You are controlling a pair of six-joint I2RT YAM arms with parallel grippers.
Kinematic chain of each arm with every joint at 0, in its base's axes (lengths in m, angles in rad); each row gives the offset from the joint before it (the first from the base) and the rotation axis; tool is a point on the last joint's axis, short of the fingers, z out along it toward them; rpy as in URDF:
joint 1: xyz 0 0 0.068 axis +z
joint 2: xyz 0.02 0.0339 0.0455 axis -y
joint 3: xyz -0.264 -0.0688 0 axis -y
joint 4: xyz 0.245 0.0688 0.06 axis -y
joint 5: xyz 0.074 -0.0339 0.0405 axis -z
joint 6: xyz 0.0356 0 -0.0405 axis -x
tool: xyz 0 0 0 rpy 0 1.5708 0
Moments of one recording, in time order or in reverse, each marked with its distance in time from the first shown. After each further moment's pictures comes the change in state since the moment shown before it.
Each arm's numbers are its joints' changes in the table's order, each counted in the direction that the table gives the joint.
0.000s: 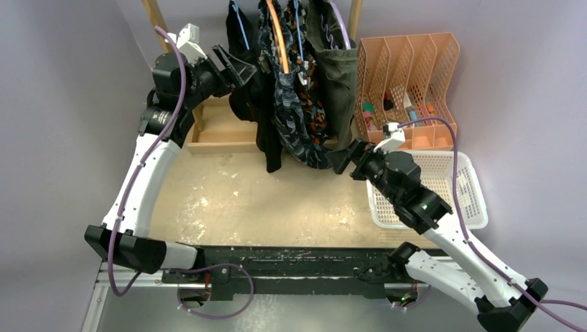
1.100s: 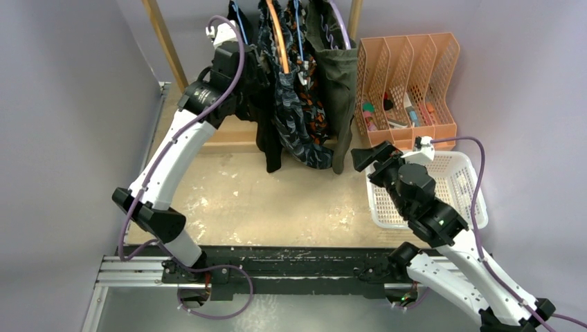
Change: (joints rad) left arm -0.312 -0.274 0.412 -0.437 -0.728 -0.098; right arm 0.000 0.142 -0.019 -0.166 0.280 -0.179
